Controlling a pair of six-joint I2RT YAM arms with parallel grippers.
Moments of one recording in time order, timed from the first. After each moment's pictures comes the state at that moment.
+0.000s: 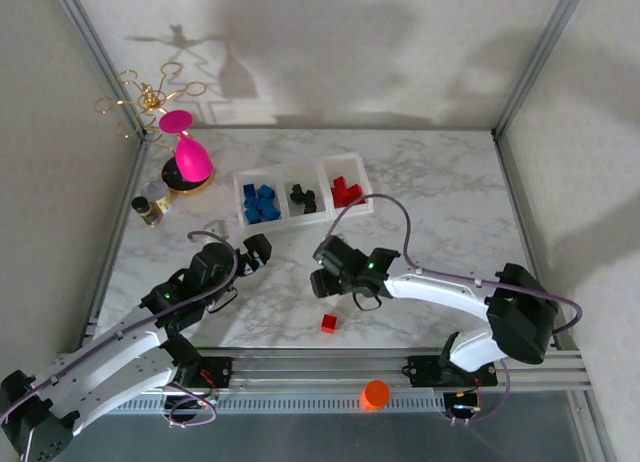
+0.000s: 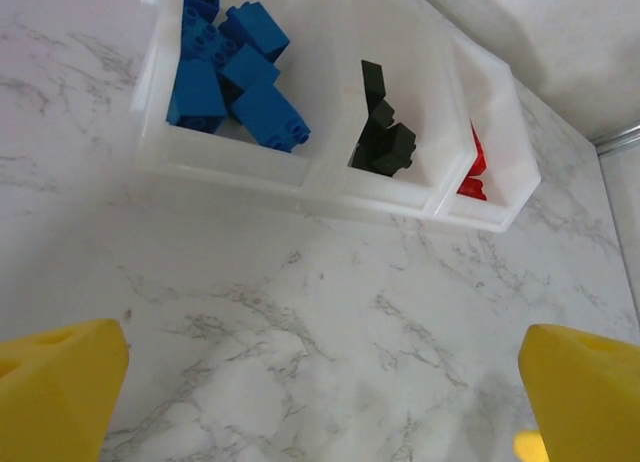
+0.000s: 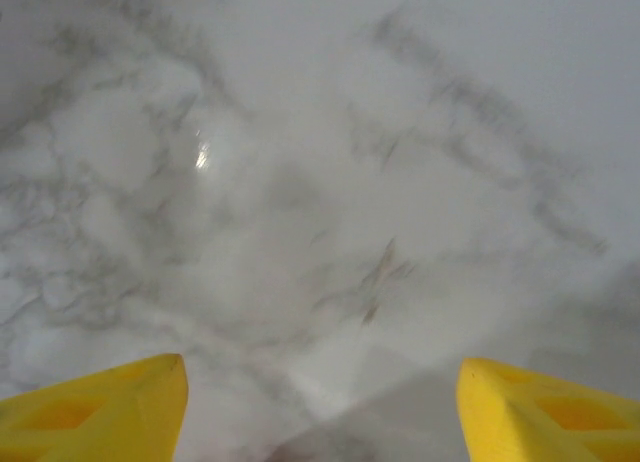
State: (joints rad) left arm -0.68 0.72 0.50 -0.34 -0.34 -0.95; right arm 1.10 1.46 0.92 -0.56 0.16 0.67
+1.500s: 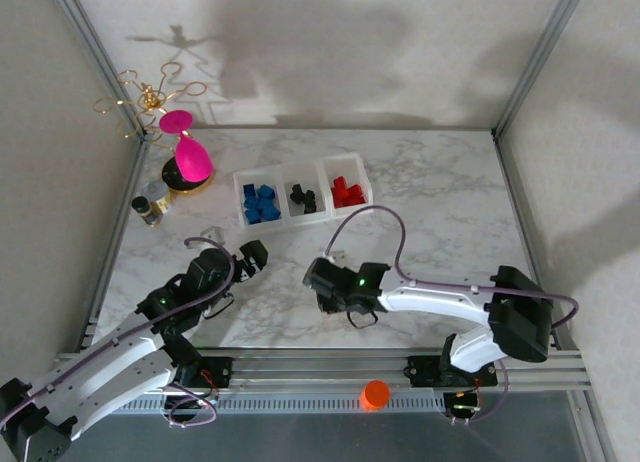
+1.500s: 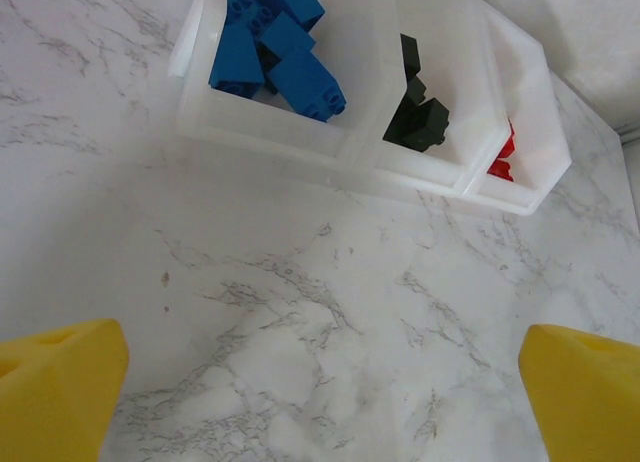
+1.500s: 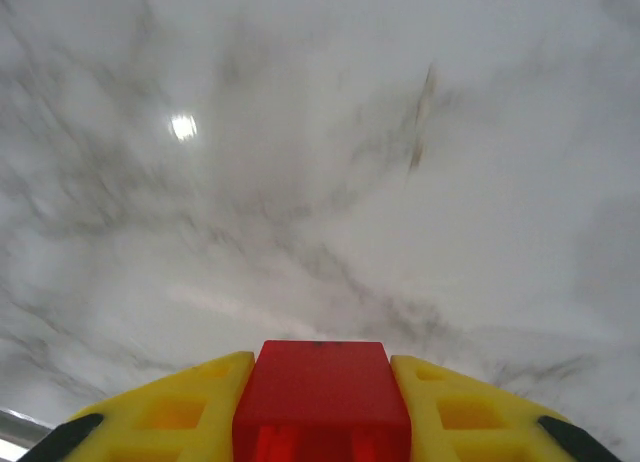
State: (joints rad) left arm -0.68 0.68 0.48 -0.39 -0.34 -0.98; right arm 1.17 1.45 0.95 -0.66 0.22 0.88
